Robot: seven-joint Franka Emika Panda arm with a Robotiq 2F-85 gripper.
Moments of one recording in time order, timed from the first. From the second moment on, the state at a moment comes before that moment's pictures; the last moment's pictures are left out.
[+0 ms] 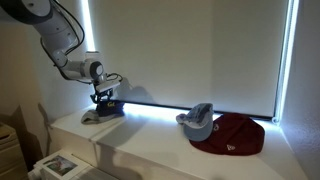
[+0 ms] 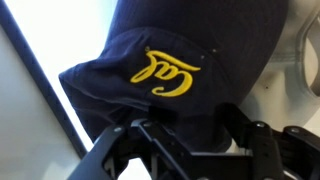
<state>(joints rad) 0.01 0.83 0.27 -1.50 -0.19 2.59 -0.92</state>
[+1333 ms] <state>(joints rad) 0.15 0.57 0.01 -1.61 -0.29 2.50 -0.31</state>
